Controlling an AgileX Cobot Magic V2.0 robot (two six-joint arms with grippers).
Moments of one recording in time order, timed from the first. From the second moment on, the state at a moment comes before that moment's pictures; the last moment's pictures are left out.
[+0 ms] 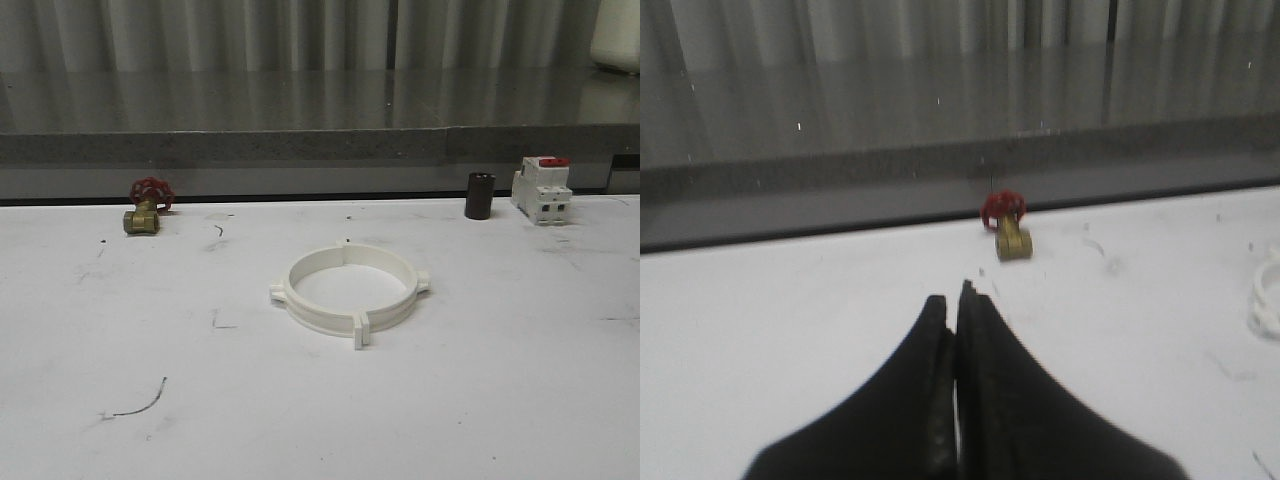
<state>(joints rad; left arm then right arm) -0.10 0.00 0.00 -0.05 0.10 0.11 0.47 0.58 -0.66 -0.03 0.89 0.11</state>
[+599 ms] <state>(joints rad) -0.03 -0.01 0.00 -0.05 0.09 0.11 0.47 0.58 -0.66 -0.03 0.89 0.11</state>
